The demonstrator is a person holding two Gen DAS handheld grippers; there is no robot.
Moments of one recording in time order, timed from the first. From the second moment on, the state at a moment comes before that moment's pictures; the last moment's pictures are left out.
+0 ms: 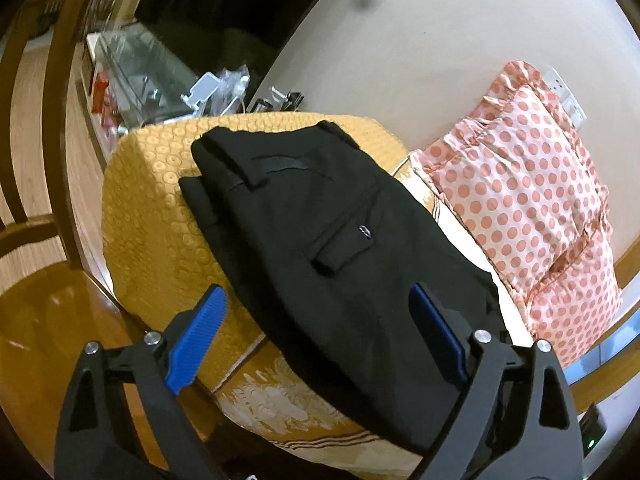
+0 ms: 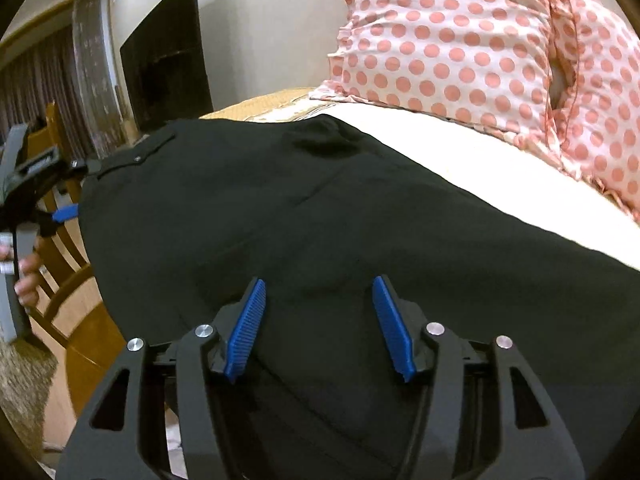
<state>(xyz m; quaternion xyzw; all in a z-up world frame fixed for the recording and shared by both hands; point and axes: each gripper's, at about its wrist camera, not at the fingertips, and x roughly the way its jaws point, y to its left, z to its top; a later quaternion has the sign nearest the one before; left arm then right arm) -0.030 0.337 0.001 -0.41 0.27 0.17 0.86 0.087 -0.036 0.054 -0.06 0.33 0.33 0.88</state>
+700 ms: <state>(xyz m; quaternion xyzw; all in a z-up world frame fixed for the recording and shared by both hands) -0.012 0.346 0.005 -0.44 0.28 0.18 0.83 0.080 -0.034 0.051 -0.05 0.32 0.33 0.89</state>
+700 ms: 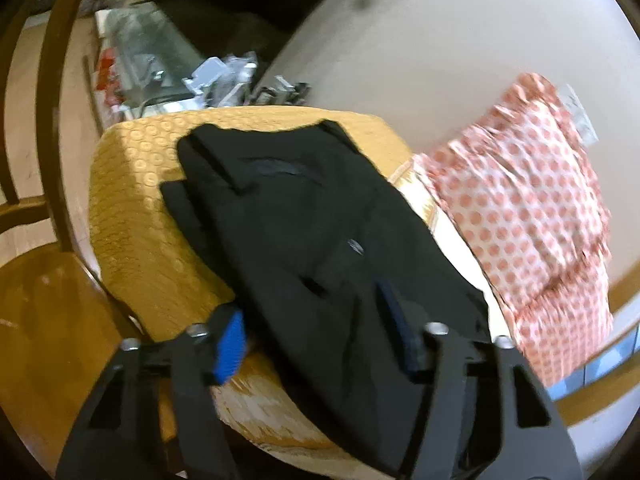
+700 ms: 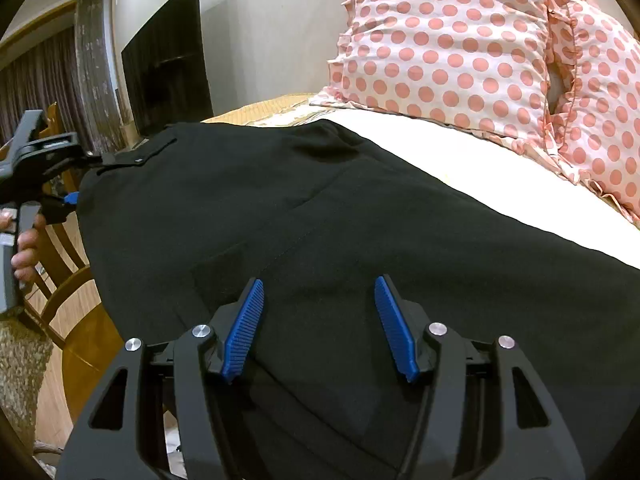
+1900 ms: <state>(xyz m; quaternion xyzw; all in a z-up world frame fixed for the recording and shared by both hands) 0.060 -0.116 0.082 0.08 0.33 -0.22 0.91 0.061 -0.332 0.016 0.24 0.31 0.03 0.92</state>
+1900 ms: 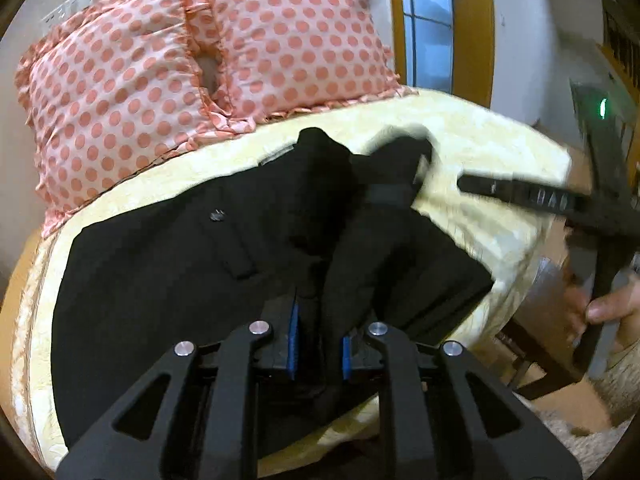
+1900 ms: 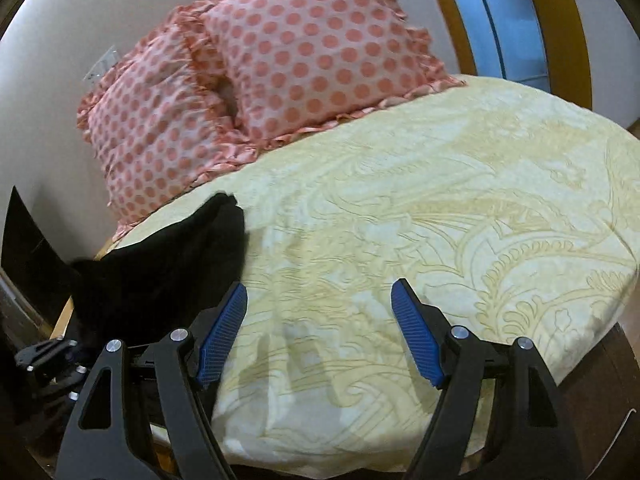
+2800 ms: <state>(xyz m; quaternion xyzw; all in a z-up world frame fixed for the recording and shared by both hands) 0.012 -0.052 0.112 0.03 0.24 -0.18 0.95 0.120 -0.278 0.063 0.22 0.35 0.16 0.90</state>
